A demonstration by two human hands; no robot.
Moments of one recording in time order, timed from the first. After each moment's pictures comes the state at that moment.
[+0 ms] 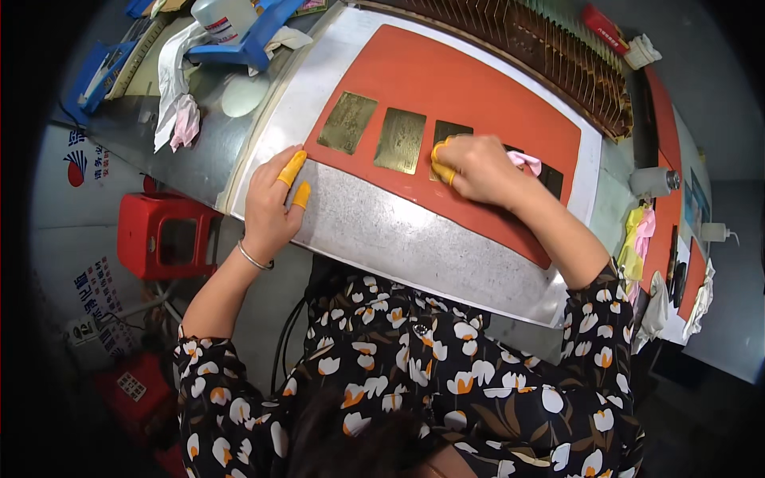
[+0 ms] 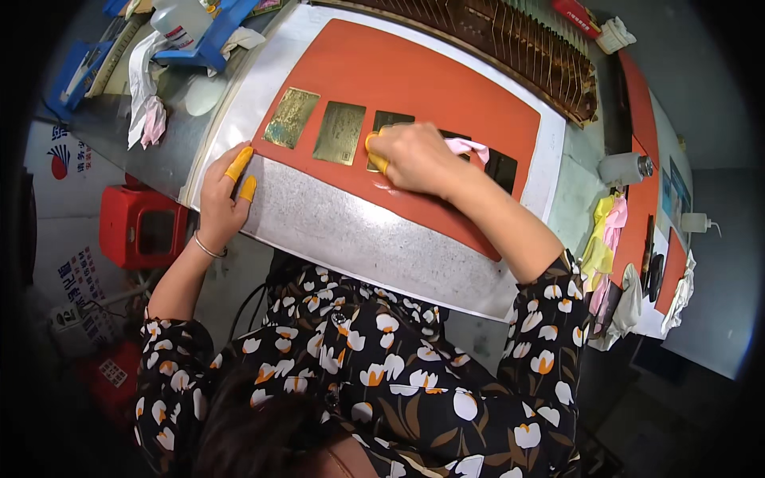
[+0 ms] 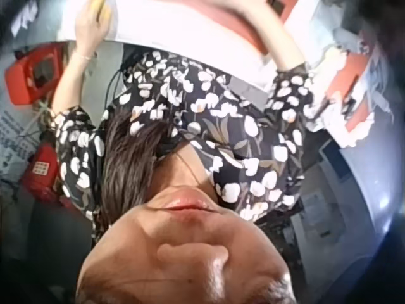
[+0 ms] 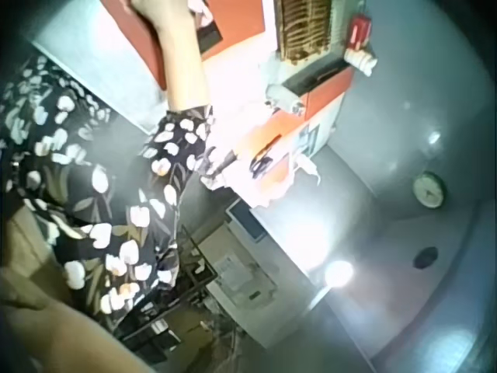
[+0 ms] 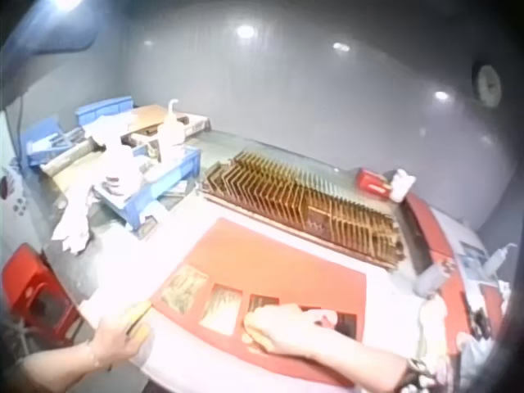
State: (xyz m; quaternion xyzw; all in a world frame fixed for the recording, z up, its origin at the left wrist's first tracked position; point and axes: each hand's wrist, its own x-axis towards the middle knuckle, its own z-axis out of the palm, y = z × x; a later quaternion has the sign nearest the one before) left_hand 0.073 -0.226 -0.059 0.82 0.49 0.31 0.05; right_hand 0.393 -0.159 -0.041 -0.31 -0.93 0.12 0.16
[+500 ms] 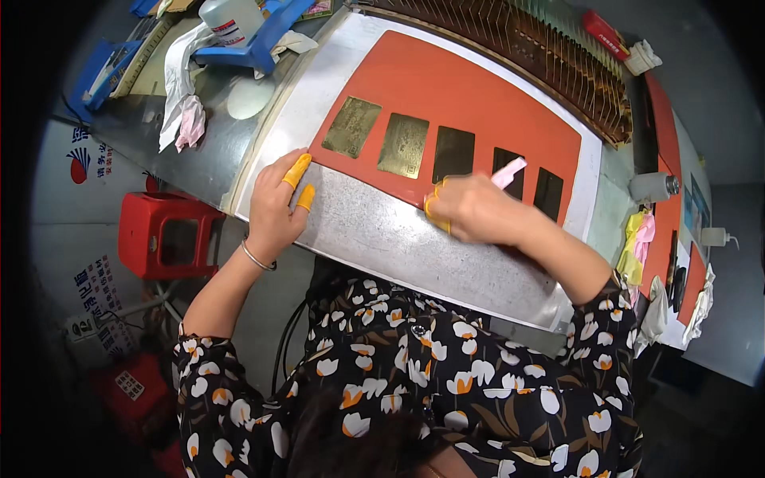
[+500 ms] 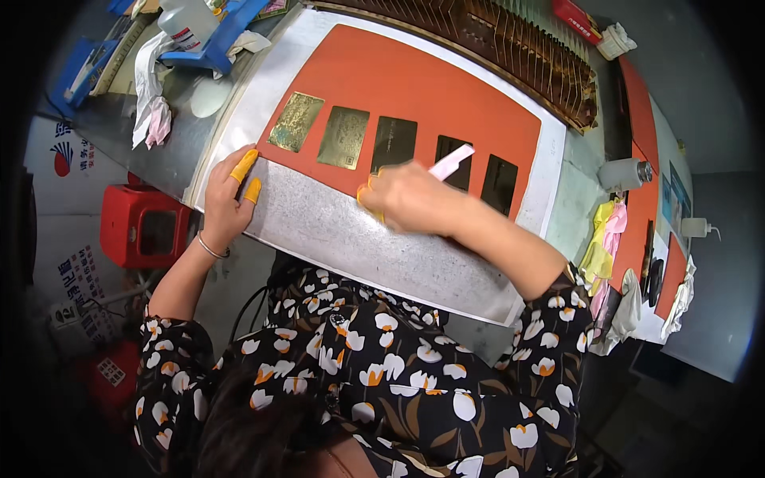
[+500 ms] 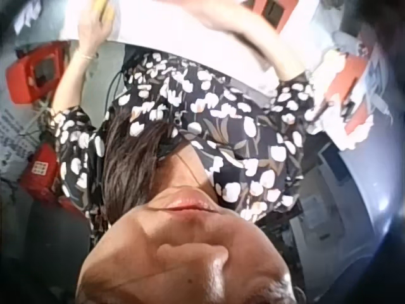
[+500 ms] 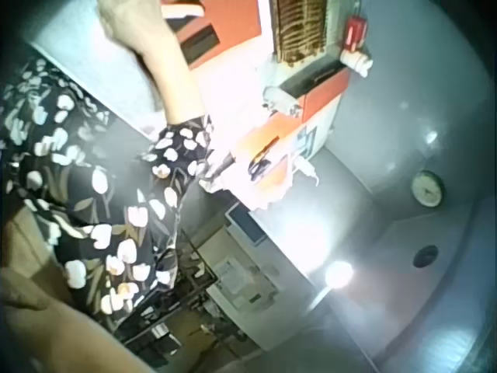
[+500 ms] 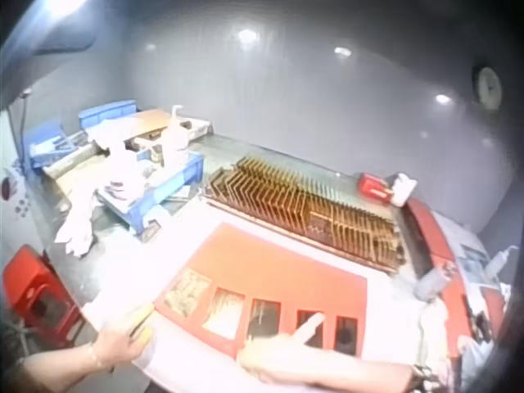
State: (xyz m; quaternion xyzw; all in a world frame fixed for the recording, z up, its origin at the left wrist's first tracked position) left_hand 0.073 -0.223 -0.059 0.82 0.48 0.30 0.04; right_hand 0.389 -0.194 -0.033 -0.20 -0.96 0.15 0.14
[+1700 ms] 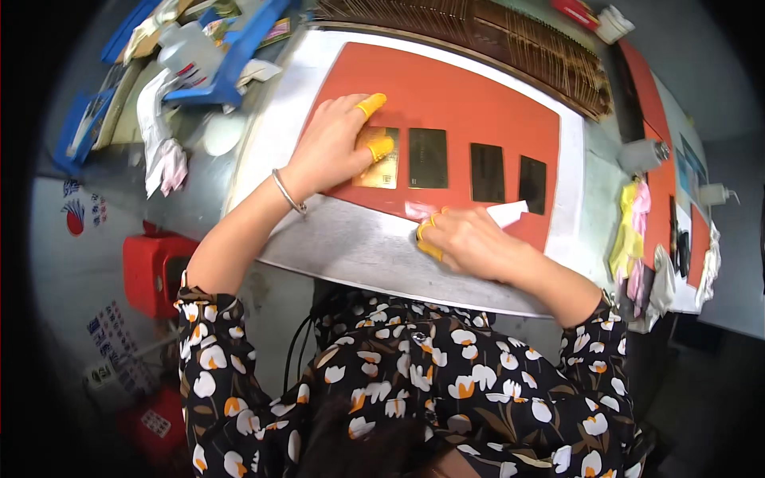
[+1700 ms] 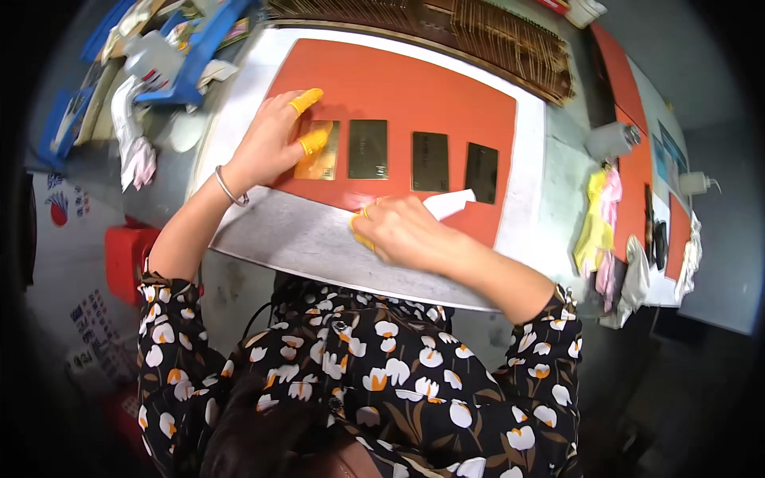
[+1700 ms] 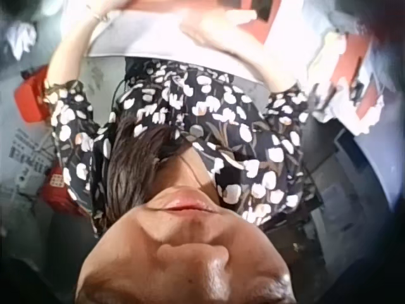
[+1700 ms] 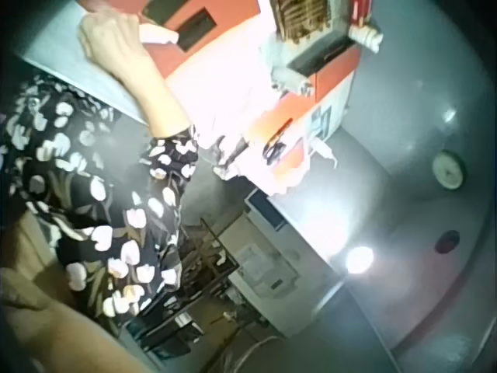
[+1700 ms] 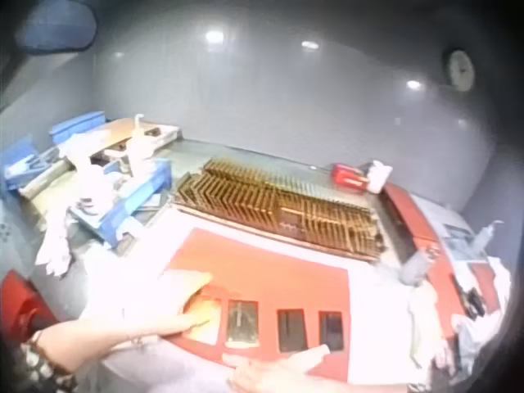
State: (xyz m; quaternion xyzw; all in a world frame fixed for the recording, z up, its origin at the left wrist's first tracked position) left_hand 0.172 -0.122 -0.022 0.89 0.37 0.23 0.15; right_hand 0.393 -0.244 -0.033 -0.38 -0.90 0.16 0.12
